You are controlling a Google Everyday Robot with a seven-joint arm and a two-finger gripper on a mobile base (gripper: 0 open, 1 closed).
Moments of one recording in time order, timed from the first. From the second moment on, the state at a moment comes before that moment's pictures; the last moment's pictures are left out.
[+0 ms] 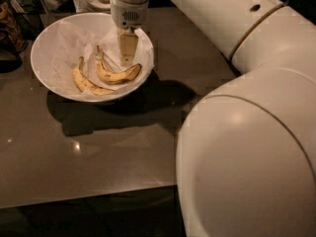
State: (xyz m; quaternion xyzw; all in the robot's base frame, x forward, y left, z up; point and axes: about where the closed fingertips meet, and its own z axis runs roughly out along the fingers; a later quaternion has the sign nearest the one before) arm 0.658 0.075 0.922 -0.75 0.64 0.00 0.15
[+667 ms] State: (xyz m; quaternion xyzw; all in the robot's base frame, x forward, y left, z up) arm 0.659 0.085 0.909 -0.76 0.63 0.01 0.13
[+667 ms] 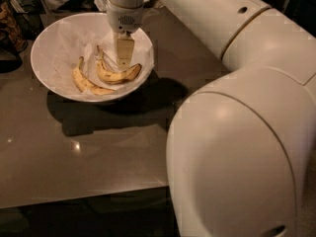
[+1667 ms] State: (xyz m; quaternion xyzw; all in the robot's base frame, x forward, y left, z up) arm 0.654 0.089 0.893 -0.76 0.64 0.04 0.13
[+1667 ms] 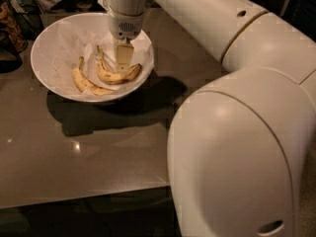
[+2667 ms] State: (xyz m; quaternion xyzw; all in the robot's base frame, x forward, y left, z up) arm 0.649 0.092 0.885 -0.76 0.64 0.05 0.12
